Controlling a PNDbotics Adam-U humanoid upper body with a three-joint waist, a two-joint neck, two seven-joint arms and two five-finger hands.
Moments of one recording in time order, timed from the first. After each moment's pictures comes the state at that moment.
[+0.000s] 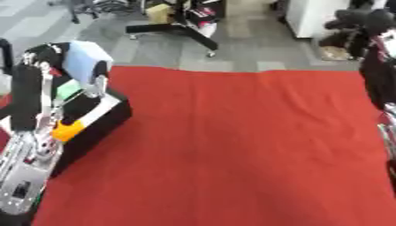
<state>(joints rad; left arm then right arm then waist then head) -0.41 0.50 -0.09 -1.71 -0.84 0.19 0.35 -0.47 -0.33 0.00 -1.78 0.04 -0.08 0.10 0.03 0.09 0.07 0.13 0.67</state>
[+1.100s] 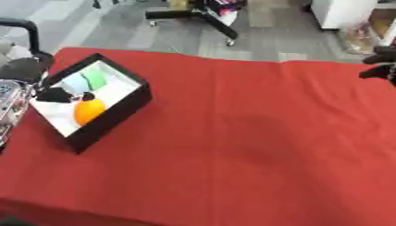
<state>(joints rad) -0.55 0.70 -0.03 -1.28 -1.22 0.26 -0.30 -0.39 -0.32 -0.02 -1.72 0.07 -0.12 0.18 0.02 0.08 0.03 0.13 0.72</state>
